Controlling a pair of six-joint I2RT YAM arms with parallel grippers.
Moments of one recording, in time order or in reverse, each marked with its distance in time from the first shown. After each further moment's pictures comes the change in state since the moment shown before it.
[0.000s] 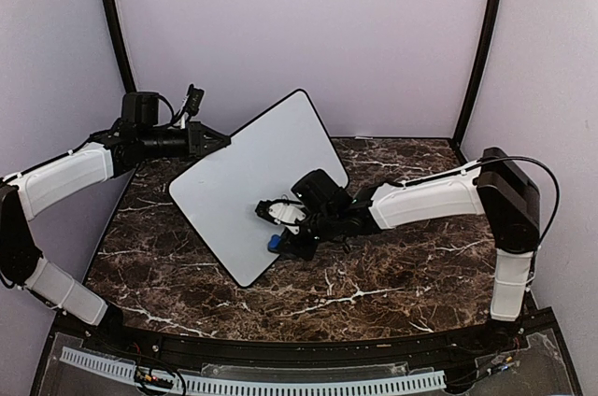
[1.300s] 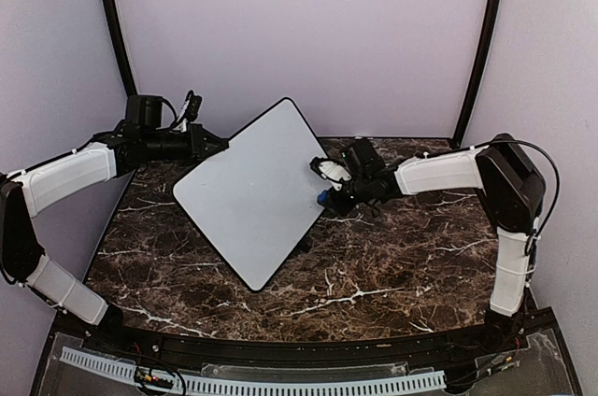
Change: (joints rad) left arm 0.000 0.022 0.000 -0.034 -0.093 -0.066; right arm -0.328 0.029 0.000 0.044 0.094 -0.019
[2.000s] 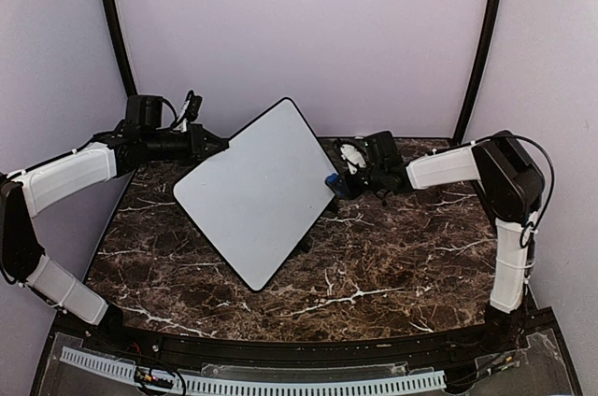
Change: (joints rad) left arm 0.000 0.000 0.000 0.000 -0.001 0.000; right arm -0.143 0.045 -0.024 0.223 -0.170 0.129
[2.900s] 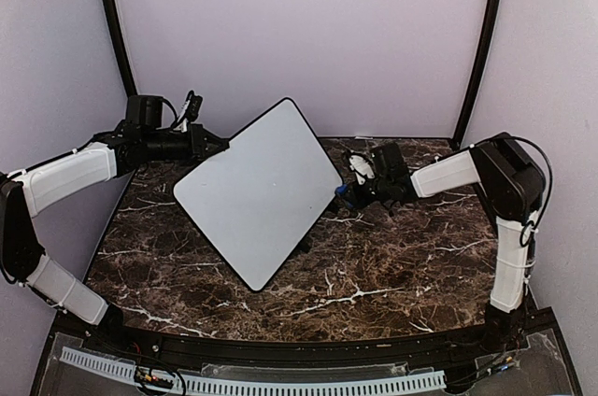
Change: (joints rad) left arm 0.000 0.002 0.001 0.001 0.004 0.003; right arm -0.029 0.001 -0.107 0.052 0.022 0.026
